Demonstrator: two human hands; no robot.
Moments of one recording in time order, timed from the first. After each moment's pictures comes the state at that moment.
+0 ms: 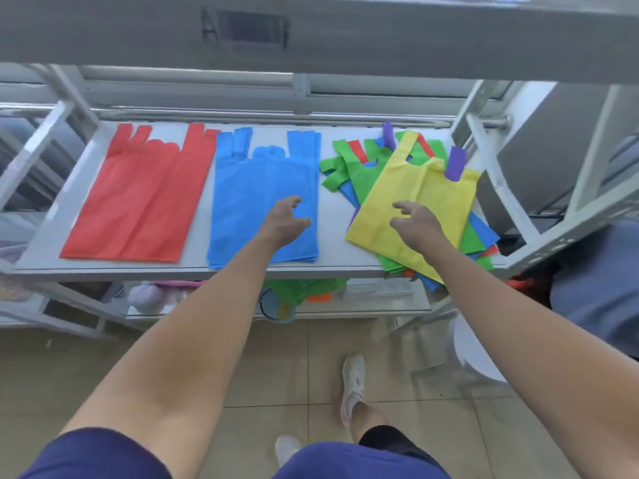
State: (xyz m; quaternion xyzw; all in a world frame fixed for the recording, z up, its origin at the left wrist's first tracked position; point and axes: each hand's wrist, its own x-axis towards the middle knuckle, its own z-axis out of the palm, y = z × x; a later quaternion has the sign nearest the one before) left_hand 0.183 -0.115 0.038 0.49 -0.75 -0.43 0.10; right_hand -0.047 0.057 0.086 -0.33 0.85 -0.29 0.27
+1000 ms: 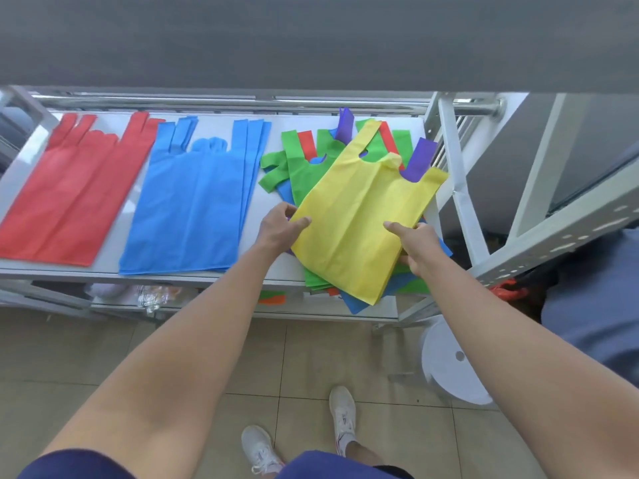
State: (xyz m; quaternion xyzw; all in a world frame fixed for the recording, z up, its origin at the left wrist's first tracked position) left_hand 0.006 -0.048 0.016 0.58 -0.67 -0.45 0.14; right_hand -0.229 0.094 0.019 -0.06 0.75 -0.48 0.45
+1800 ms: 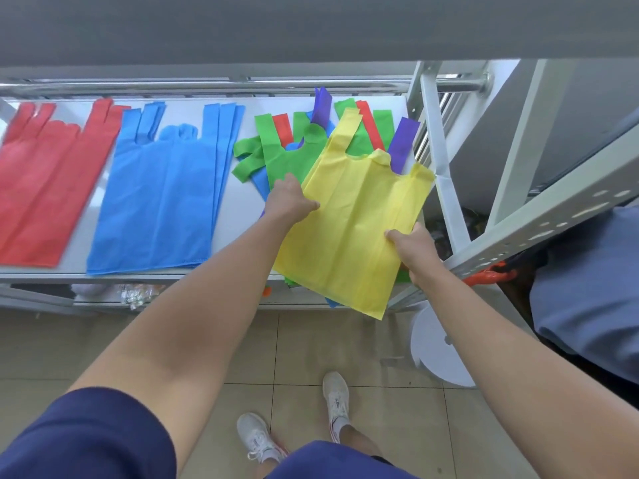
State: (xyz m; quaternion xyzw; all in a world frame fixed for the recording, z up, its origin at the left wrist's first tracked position) left_hand -0.077 -0.062 0.016 0.58 -0.76 -0.29 0.00; right_hand -0.249 0.133 -0.001 -0.11 0.78 -0.45 0.42
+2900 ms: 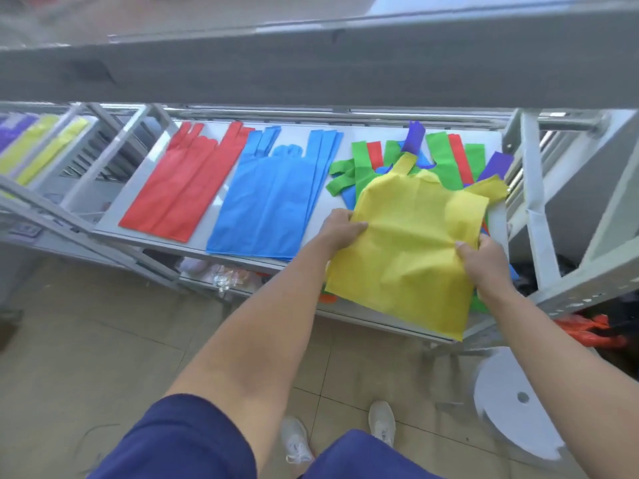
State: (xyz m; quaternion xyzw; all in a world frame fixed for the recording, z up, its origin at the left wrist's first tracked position) left_hand 0.005 -0.030 0.054 0.60 -0.64 -0.47 0.09; right_hand -0.233 0.115 0.024 -0.29 0.82 -0.38 0.32
